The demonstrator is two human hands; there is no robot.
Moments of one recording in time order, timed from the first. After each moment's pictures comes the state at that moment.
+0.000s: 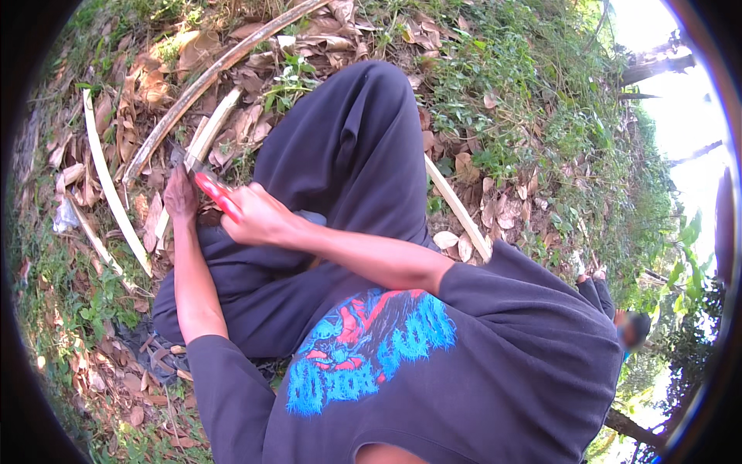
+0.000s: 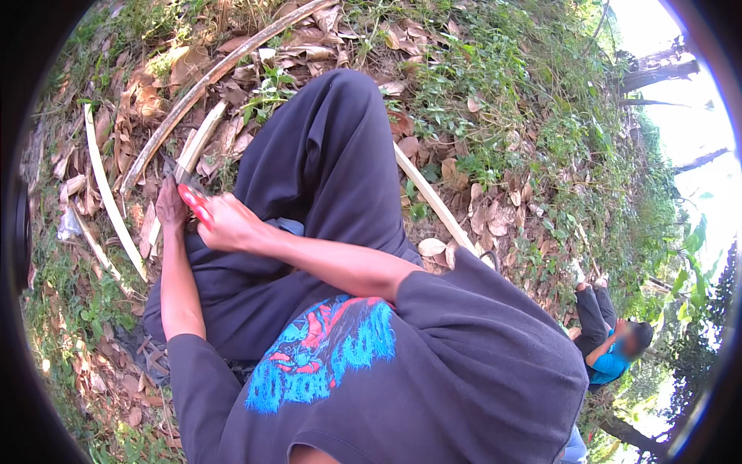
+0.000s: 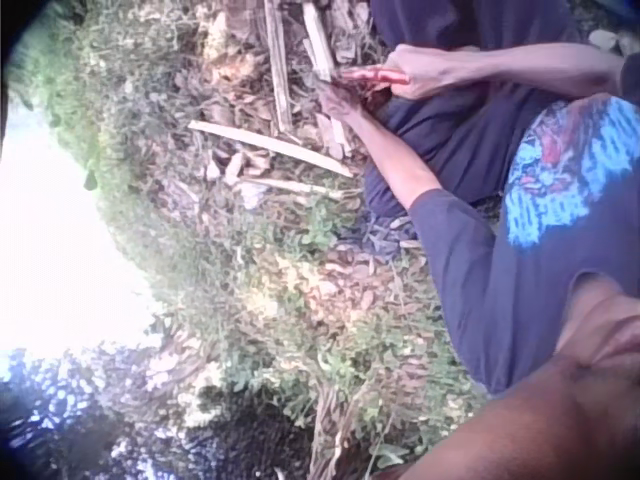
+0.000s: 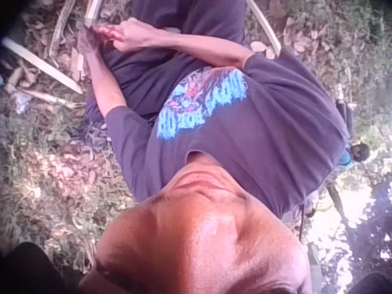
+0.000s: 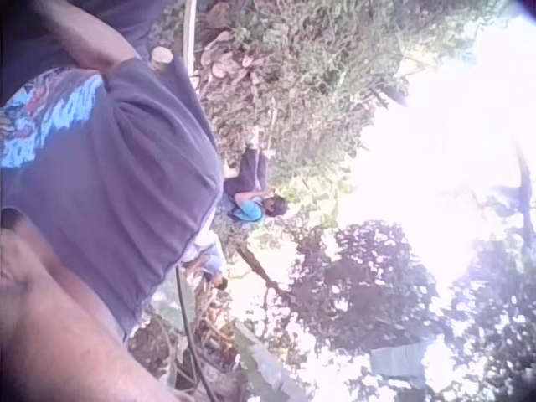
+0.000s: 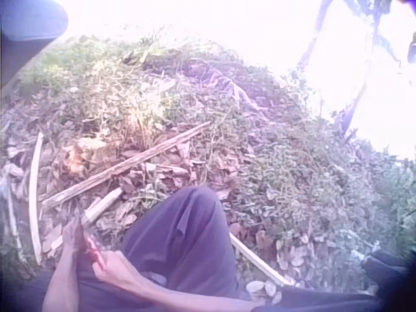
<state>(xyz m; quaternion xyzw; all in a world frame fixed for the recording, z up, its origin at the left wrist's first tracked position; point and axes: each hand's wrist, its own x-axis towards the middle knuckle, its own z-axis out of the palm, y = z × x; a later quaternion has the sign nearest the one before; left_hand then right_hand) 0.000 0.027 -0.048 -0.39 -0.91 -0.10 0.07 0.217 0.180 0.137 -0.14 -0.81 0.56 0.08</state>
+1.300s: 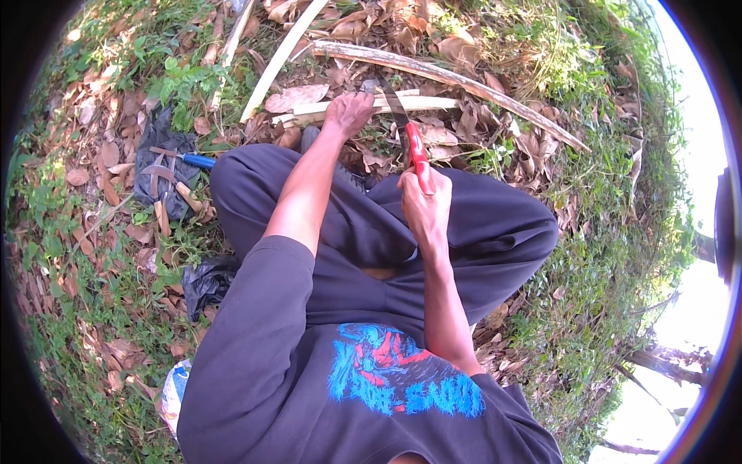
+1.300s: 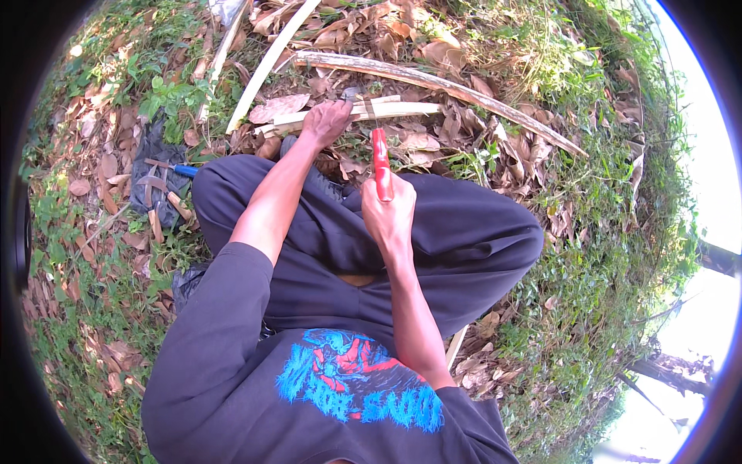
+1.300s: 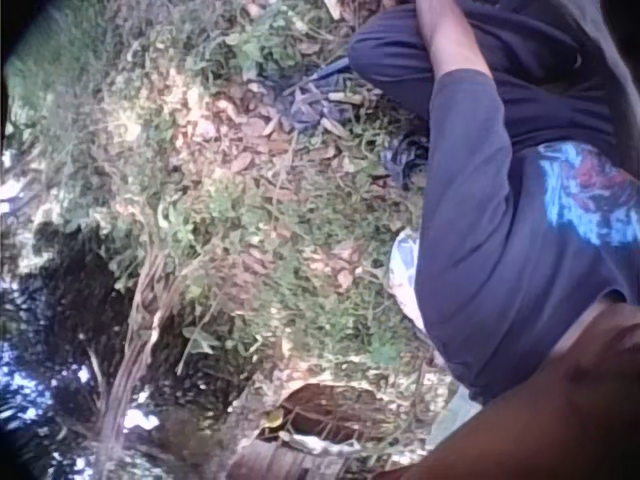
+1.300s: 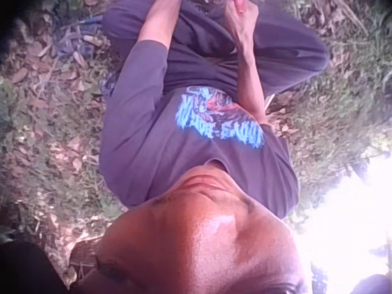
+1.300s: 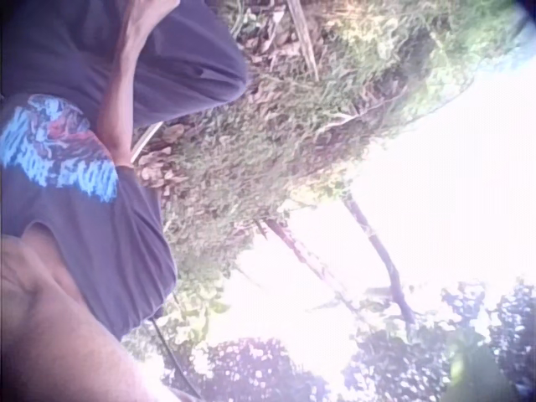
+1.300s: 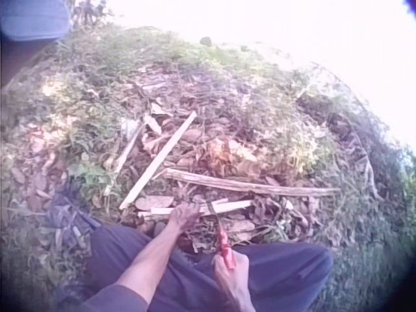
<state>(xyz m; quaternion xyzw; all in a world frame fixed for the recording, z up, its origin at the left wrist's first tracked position) 0.010 0.033 -0.039 -0.26 -0.95 -0.13 0.05 0.200 0.173 0.149 -0.18 -0.79 0.59 -0.01</state>
